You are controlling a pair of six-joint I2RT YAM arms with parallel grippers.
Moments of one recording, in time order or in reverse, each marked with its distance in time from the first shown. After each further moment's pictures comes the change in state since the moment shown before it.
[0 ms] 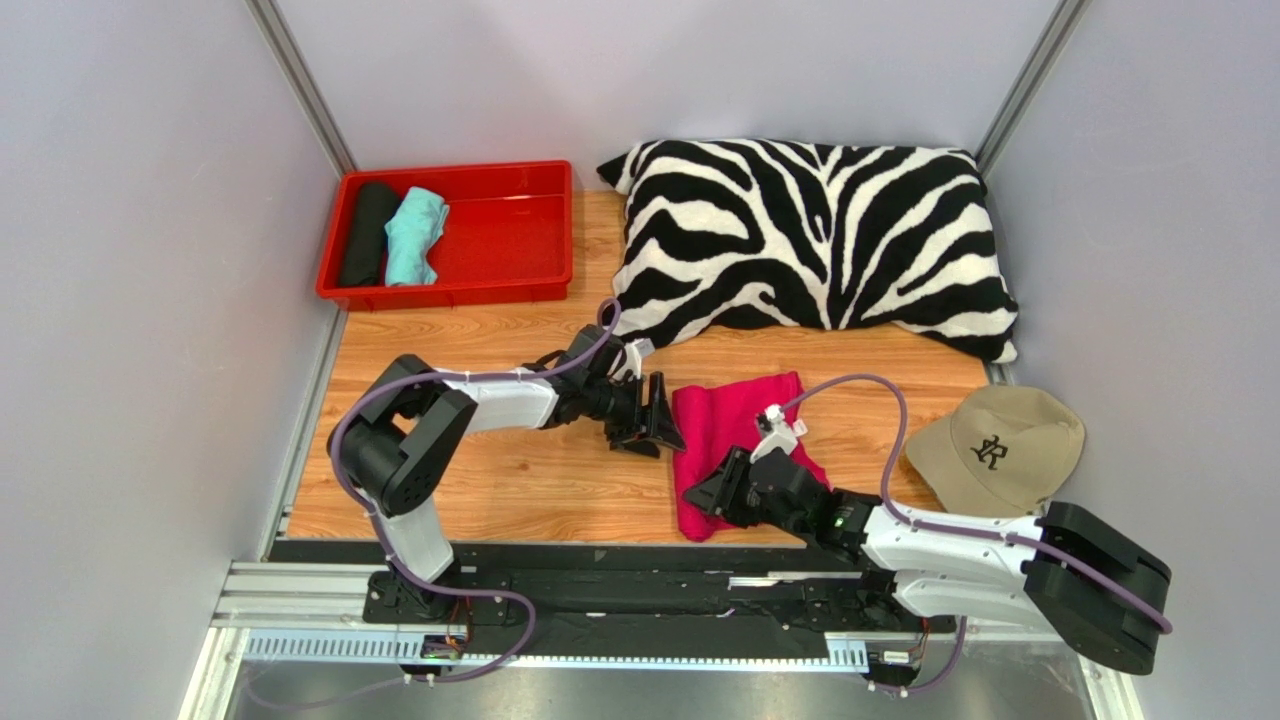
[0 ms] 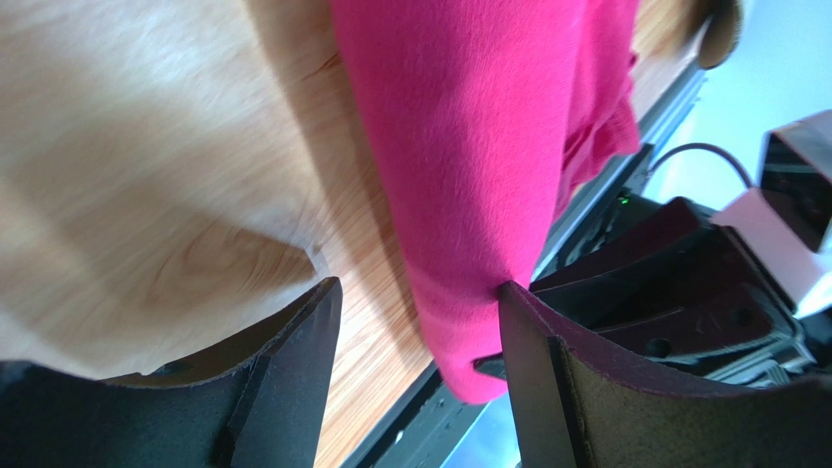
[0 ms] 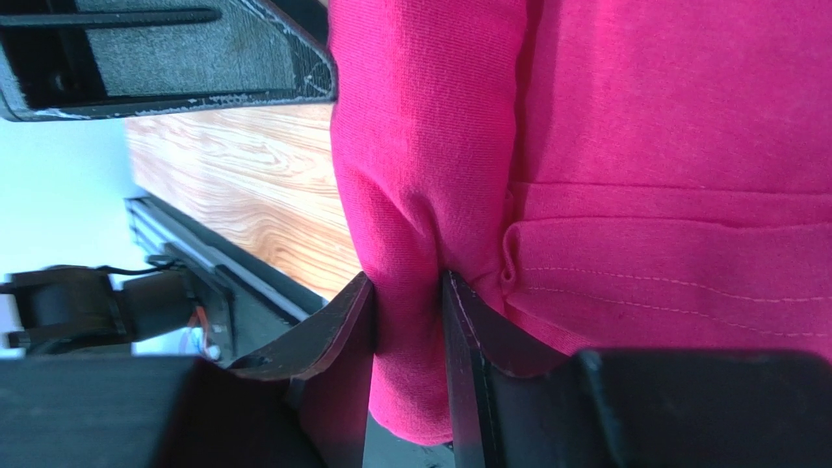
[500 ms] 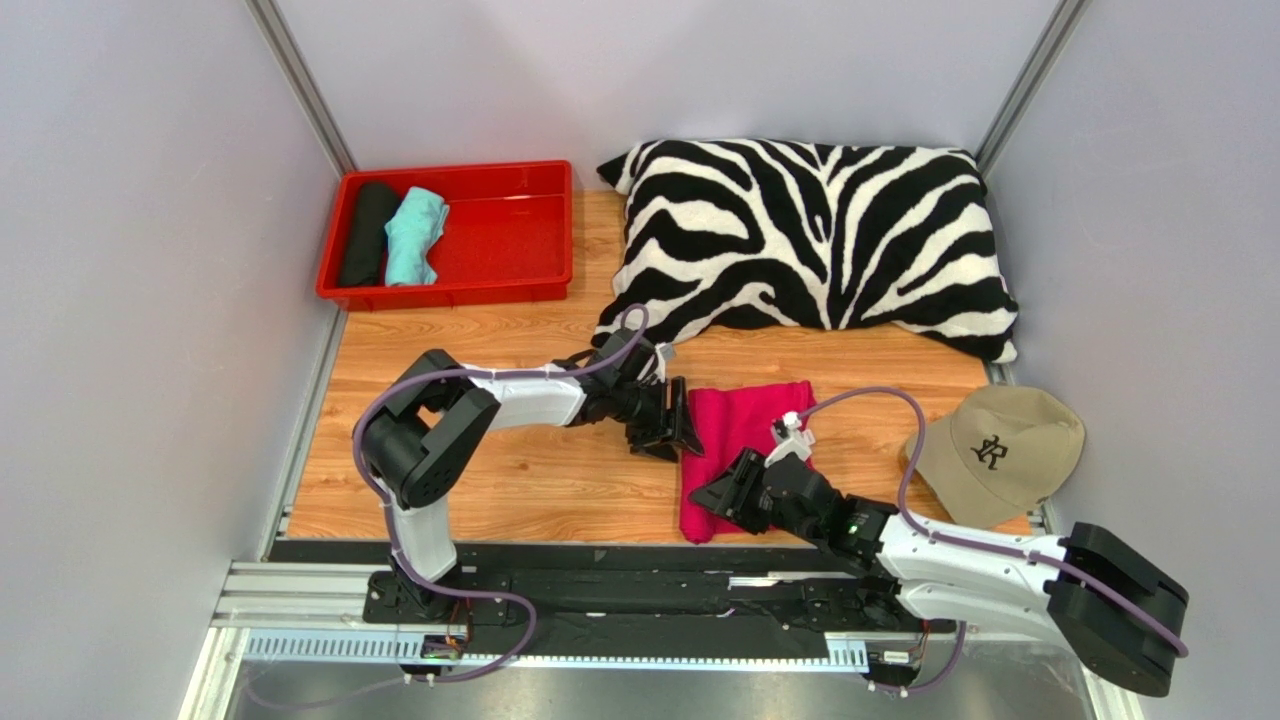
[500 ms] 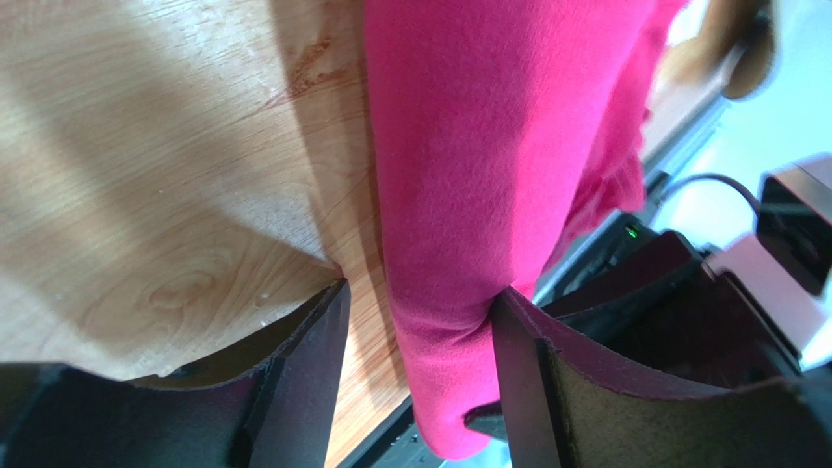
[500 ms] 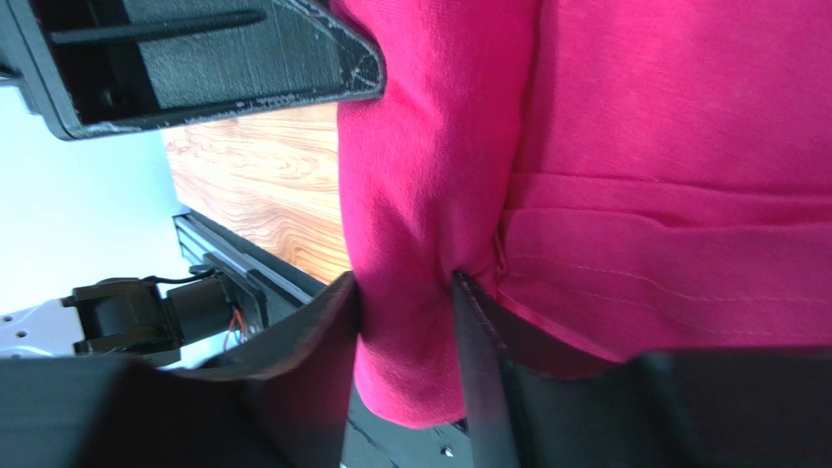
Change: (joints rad) left arm -0.089 0.081 0.094 -0.026 -0.090 -0.087; right arm -0.031 -0.105 -0.069 -0.012 -0.027 0.113
